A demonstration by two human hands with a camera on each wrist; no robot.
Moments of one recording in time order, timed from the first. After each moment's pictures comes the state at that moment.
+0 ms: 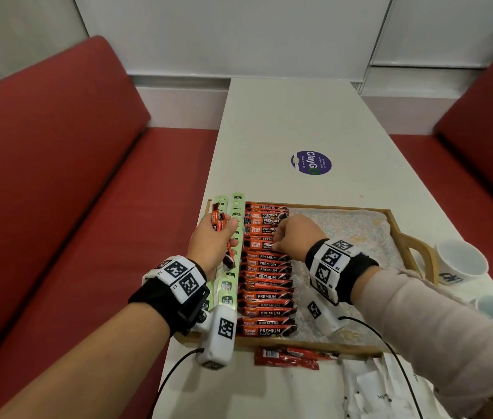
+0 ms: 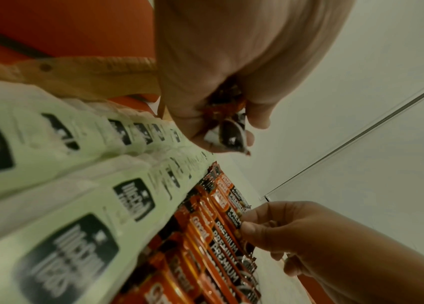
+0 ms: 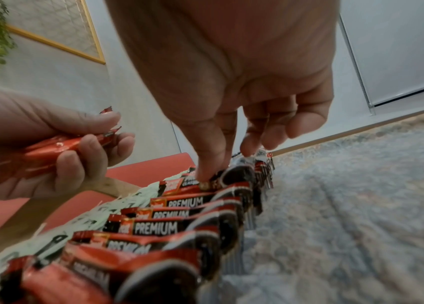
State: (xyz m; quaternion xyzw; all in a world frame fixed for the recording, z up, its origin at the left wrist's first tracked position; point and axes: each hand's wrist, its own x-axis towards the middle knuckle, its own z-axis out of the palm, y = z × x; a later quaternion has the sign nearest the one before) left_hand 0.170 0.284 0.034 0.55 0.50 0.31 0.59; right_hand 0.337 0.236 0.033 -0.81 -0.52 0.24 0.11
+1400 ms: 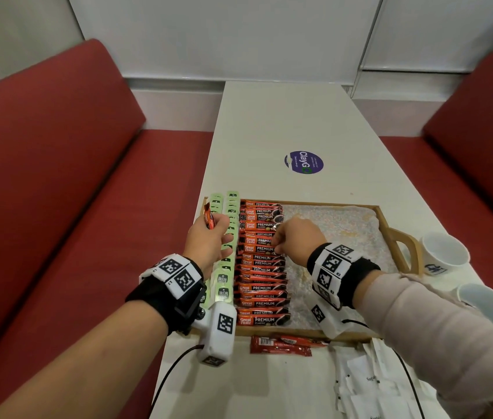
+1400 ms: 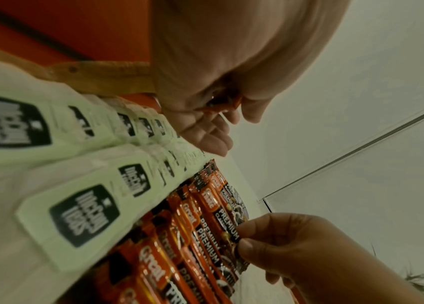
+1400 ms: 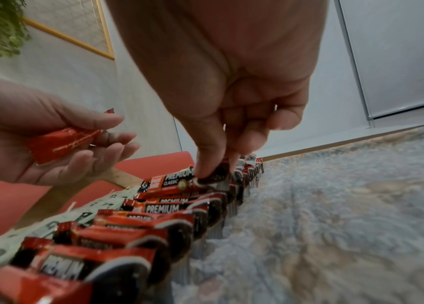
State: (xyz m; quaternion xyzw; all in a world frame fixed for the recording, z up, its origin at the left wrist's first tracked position) left_hand 0.167 0.274 0.039 0.48 0.51 0.32 0.63; right_hand 0.333 0.209 0.037 -0.81 -0.53 0.24 0.13
